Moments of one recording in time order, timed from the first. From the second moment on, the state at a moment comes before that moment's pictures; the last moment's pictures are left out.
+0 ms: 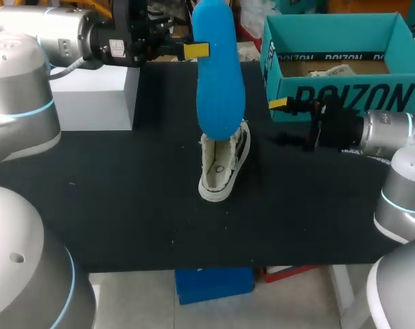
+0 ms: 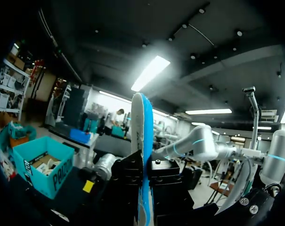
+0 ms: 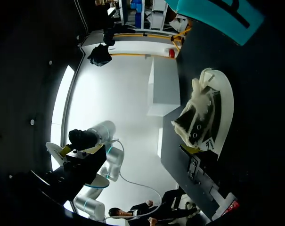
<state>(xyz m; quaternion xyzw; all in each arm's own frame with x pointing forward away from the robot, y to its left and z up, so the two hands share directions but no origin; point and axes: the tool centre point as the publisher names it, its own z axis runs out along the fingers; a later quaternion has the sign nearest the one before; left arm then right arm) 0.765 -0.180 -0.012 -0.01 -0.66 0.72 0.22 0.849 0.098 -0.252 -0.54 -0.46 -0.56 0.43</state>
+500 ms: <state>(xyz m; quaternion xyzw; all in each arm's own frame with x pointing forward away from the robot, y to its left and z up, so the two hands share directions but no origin) 0.765 -0.180 -0.012 -0.01 -0.66 0.72 0.22 0.842 0.100 -0.245 -0.54 -0.47 -0.55 0.43</state>
